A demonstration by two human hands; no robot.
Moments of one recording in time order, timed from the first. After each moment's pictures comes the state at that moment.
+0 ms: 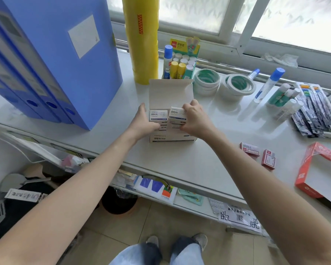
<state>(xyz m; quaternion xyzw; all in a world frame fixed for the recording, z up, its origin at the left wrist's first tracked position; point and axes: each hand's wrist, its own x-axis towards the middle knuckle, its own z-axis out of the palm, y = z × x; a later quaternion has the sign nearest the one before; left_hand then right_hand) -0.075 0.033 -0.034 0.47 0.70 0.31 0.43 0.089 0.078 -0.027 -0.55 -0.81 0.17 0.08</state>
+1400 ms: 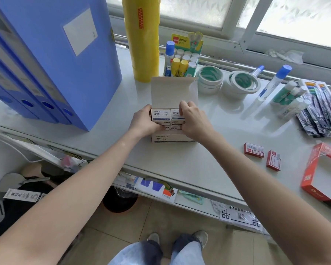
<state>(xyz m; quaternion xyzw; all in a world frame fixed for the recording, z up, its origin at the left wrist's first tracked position) -0.081 0.049 -0.048 0.53 0.72 0.28 0.34 0.078 0.079 -0.035 -0.54 -0.83 0.13 0.08</state>
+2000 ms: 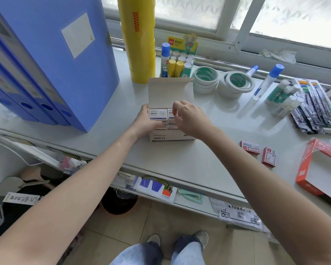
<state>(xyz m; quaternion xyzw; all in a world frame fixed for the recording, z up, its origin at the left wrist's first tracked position) -0.074 0.043 -0.040 0.46 0.68 0.32 0.48 0.081 0.073 -0.018 -0.48 -0.86 0.12 0.09</state>
